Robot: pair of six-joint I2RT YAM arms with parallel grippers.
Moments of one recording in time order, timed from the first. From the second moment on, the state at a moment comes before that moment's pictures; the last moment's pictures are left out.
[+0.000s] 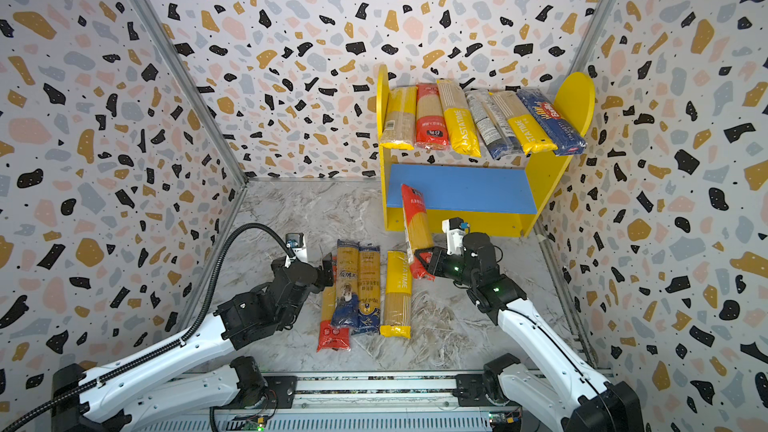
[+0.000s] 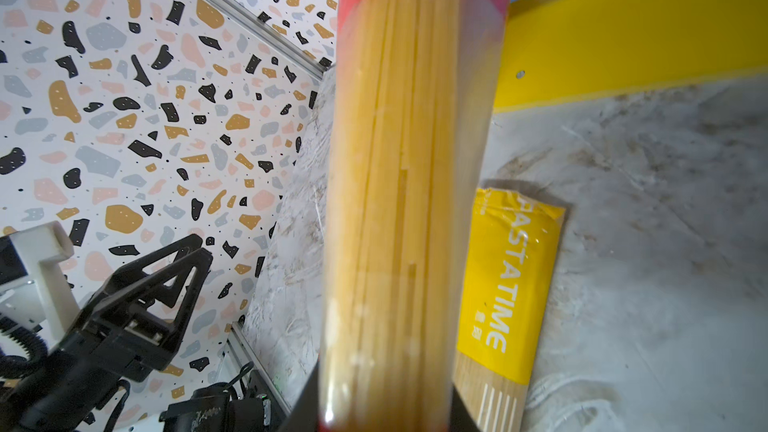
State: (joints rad) left arm -0.92 0.92 0.75 -0.41 -0.77 -0.48; right arm 0.40 1.00 0.68 -0.09 -0.47 0.68
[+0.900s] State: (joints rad) left arm -0.92 0.93 0.80 -0.40 -0.78 -0.39; right arm 0.28 1.67 1.13 0.24 -0.53 0.66
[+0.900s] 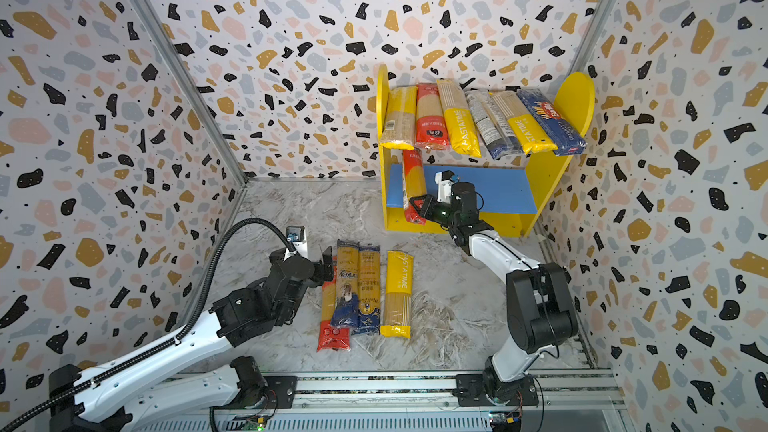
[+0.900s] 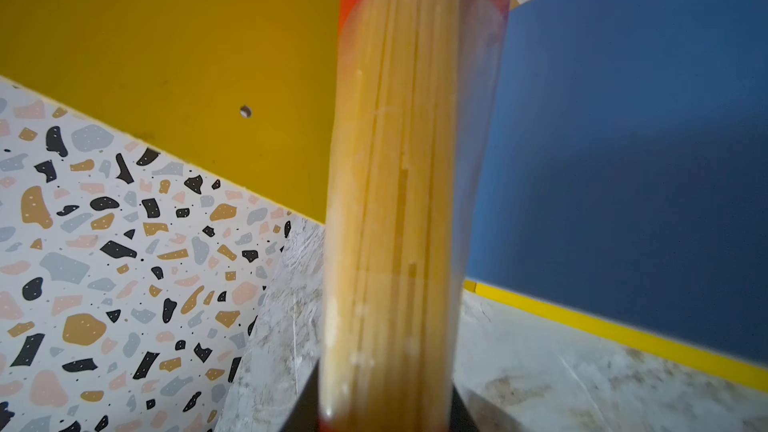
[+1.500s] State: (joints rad) left arm -0.92 0.82 0.77 -0.41 -0.82 -0.39; right arm 0.34 1.90 1.35 0.21 -0.51 0.67
